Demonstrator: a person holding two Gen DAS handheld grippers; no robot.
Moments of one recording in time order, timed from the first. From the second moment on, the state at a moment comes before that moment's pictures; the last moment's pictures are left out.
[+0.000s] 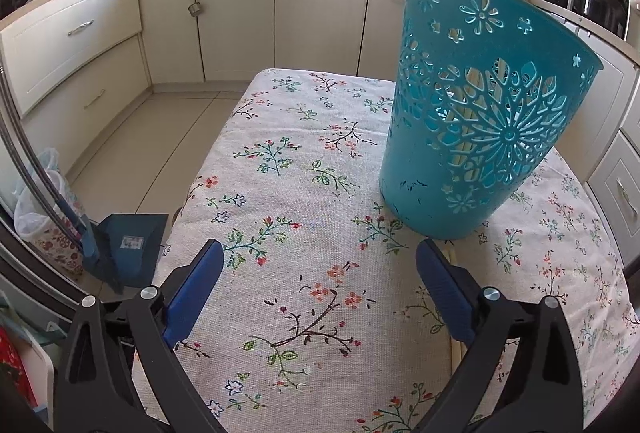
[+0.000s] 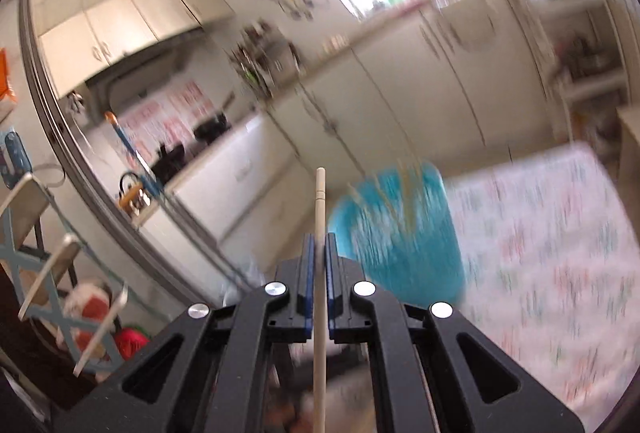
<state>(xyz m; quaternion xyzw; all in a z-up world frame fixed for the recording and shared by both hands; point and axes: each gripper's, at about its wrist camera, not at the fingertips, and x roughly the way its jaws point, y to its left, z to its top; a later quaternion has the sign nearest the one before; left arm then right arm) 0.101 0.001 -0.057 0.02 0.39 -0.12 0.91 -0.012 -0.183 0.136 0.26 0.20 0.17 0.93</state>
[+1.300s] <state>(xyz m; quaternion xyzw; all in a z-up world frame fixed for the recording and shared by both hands) 0.101 0.011 -0.057 -0.01 0.39 -0.12 0.91 -0.012 -0.171 0.114 0.18 0.18 0.02 0.97</state>
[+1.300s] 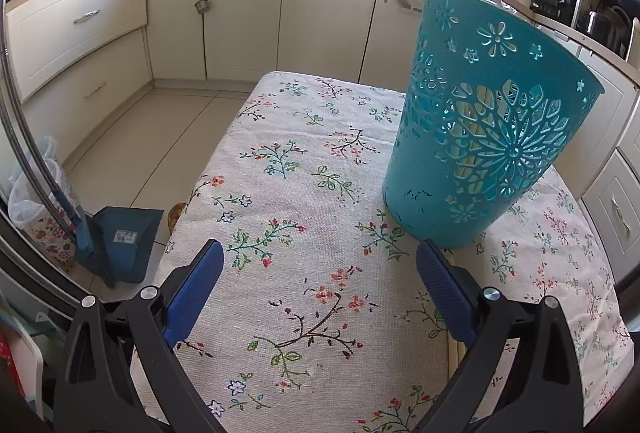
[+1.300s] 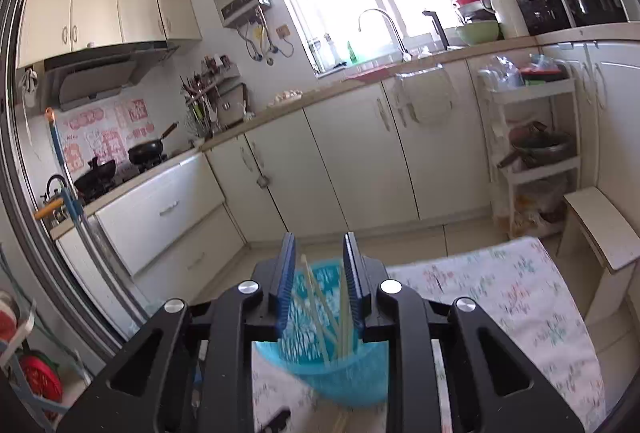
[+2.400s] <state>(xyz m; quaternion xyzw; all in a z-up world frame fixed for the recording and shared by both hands) 0.102 0.013 -0.057 -0.01 0.39 -0.12 0.91 0.019 -0.106 -0.051 0.12 0.44 0.01 0.89</state>
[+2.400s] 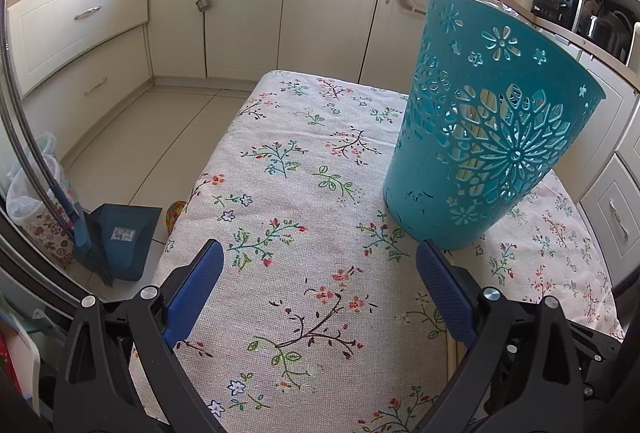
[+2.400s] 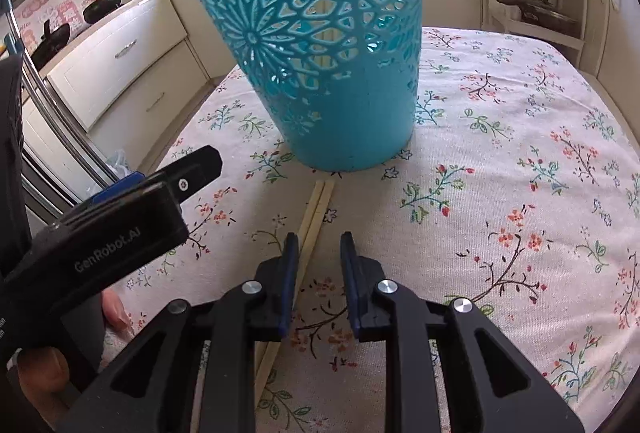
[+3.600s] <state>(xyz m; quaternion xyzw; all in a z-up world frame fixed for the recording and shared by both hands) 0.067 -0.086 -0.077 0.15 0.44 -0.25 0.85 -0.018 -0.192 -0.057 0.18 0.43 0.02 0.89</state>
